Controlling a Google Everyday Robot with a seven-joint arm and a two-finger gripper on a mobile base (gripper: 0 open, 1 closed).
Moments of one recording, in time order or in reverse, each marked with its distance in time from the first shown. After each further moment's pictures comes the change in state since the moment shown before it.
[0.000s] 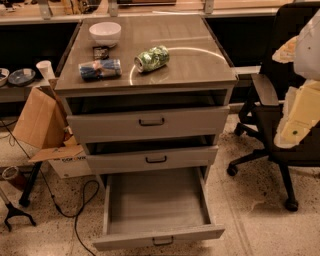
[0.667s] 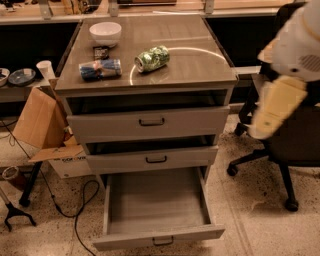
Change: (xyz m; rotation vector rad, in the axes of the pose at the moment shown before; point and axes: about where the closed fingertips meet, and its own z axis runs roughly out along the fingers) arm -0.023 -0.014 0.019 -0.006 -0.036 0.060
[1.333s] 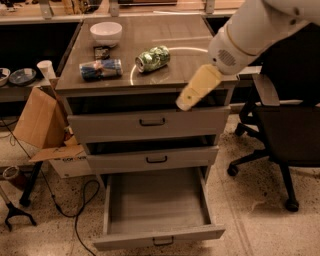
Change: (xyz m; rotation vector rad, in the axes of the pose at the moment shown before) arm -0.100 -0.051 0.078 0.001 -0.212 0.286
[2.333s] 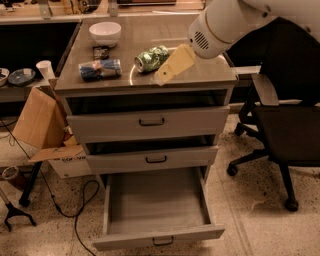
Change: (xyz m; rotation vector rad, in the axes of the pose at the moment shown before) arm -0.061 -0.024 0.013 0.093 -0.130 0.157
